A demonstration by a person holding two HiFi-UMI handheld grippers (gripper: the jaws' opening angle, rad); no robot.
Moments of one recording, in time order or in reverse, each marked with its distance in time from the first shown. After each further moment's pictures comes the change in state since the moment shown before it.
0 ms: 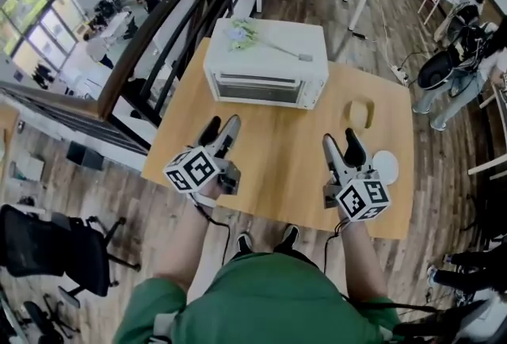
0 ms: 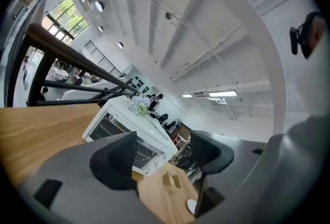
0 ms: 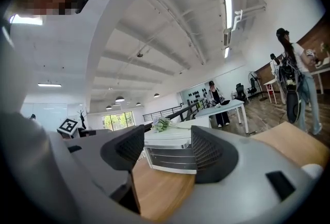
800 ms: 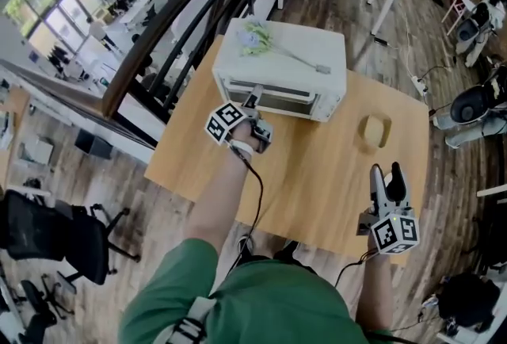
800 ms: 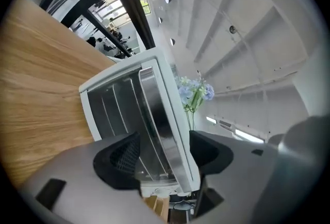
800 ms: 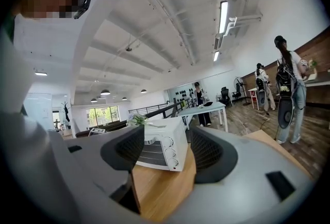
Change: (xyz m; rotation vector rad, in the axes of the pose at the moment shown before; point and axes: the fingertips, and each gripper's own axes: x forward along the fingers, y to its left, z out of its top) left arm 0.178 0.136 -0.046 -0.562 -0.064 0.196; right arm -0.034 -0.105 0.008 -0.031 0.039 -0.161
